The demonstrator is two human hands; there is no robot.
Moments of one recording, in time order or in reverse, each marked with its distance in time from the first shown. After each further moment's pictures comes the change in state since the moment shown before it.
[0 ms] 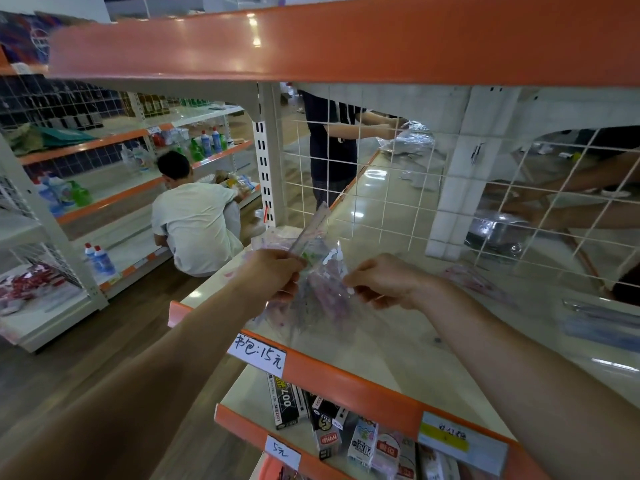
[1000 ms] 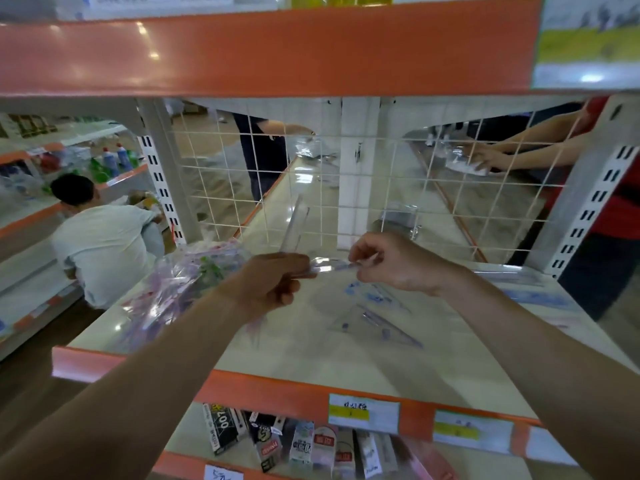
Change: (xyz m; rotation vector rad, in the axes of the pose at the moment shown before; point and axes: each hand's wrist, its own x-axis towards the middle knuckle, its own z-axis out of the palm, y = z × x) left_hand -0.008 0.026 0.109 -0.217 -0.419 -0.071; right_hand -0.080 0.060 -0.103 -0.229 0.271 -0.297
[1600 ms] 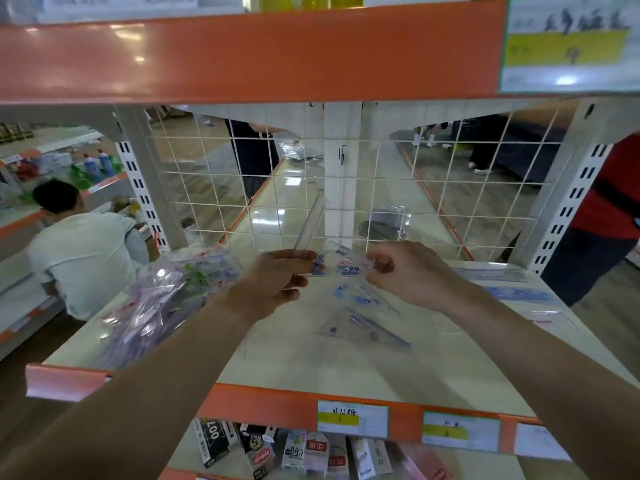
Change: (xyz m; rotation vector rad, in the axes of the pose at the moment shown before) left_hand 0.019 0.001 0.025 0.057 0.042 0.064; right_hand -0.020 0.023 -0.009 -0.393 0.227 0.070
